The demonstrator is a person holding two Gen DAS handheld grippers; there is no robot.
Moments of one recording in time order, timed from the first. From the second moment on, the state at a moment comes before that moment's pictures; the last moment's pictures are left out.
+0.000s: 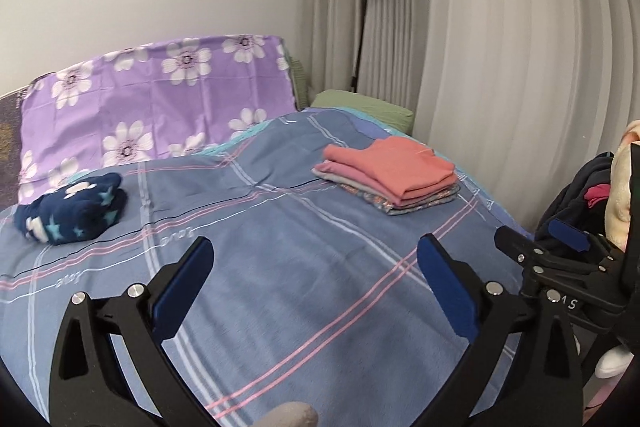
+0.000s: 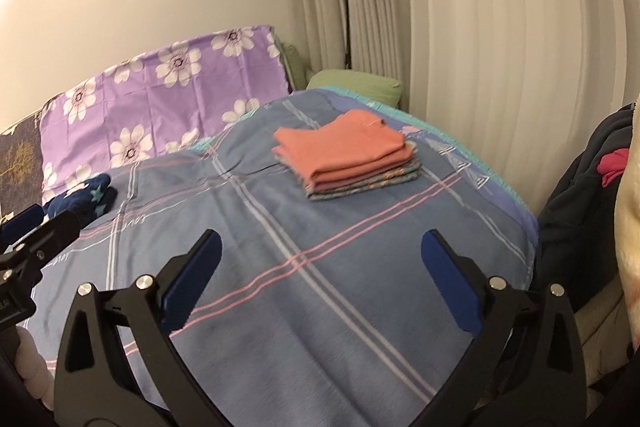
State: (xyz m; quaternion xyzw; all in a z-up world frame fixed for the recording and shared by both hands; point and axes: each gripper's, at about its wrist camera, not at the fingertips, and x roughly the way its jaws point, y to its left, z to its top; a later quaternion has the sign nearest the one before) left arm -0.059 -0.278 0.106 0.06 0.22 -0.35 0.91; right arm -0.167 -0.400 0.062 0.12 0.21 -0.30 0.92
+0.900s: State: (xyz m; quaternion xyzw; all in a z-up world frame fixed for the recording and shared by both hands) left arm -0.078 -0.220 0.083 0.07 0.23 -0.36 0.90; right arm -0.179 -0.334 0.068 0.12 0.23 -0.31 0.92
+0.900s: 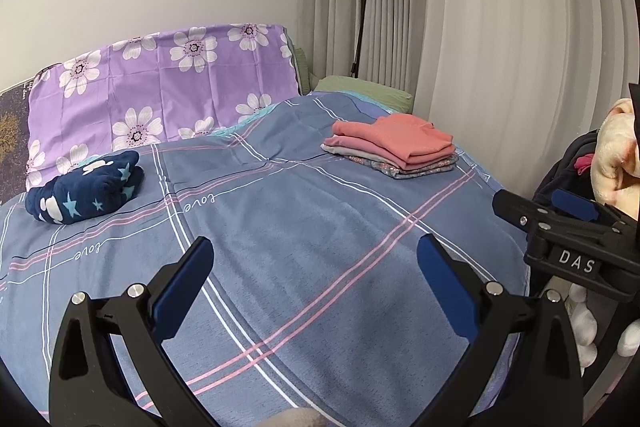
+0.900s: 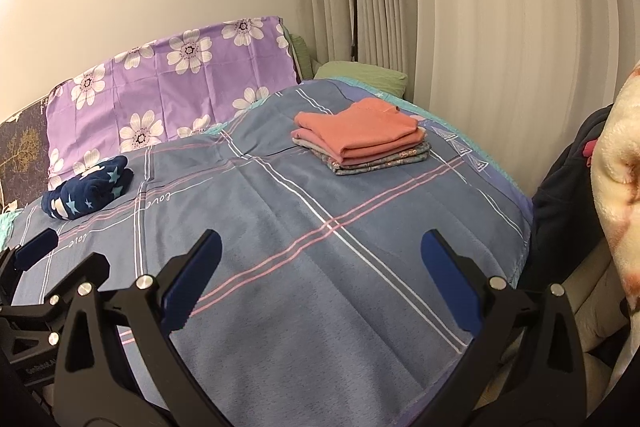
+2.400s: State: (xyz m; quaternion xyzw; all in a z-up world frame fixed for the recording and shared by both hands) left arm -0.068 -0.208 0.063 0.08 0.26 -0.34 0.90; right arm -0.152 -0.337 0.054 0.12 0.26 -0.28 0.92
